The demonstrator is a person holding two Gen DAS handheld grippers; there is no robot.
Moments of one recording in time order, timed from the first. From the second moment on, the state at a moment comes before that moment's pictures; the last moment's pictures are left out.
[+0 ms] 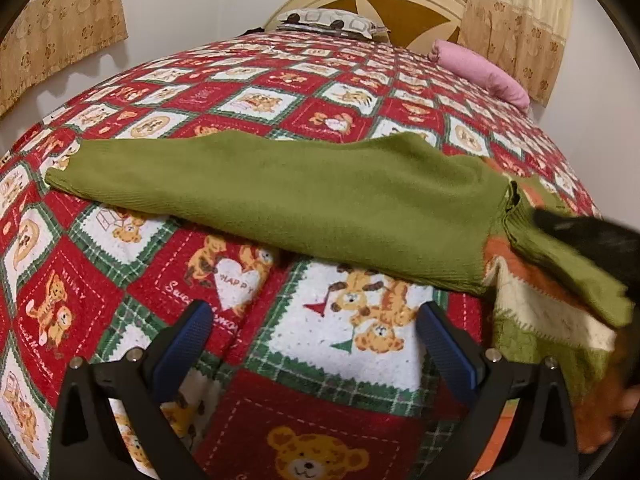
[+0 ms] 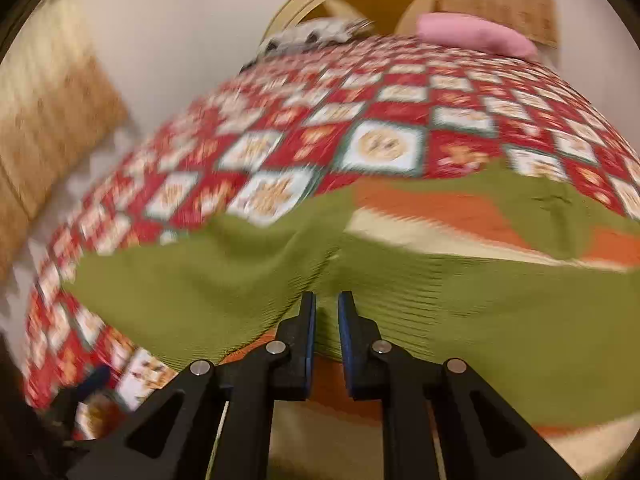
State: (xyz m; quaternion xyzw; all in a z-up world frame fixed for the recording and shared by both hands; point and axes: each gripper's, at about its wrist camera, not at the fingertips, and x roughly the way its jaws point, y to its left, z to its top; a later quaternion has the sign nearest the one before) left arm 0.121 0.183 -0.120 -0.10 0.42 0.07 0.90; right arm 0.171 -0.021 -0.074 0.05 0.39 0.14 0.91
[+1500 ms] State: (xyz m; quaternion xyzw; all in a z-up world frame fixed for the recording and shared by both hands) left arm 0.134 0.362 -0.115 -0.37 0.33 0.21 0.84; right arm 0.038 -0.135 -0.109 0.00 0.40 0.01 0.92
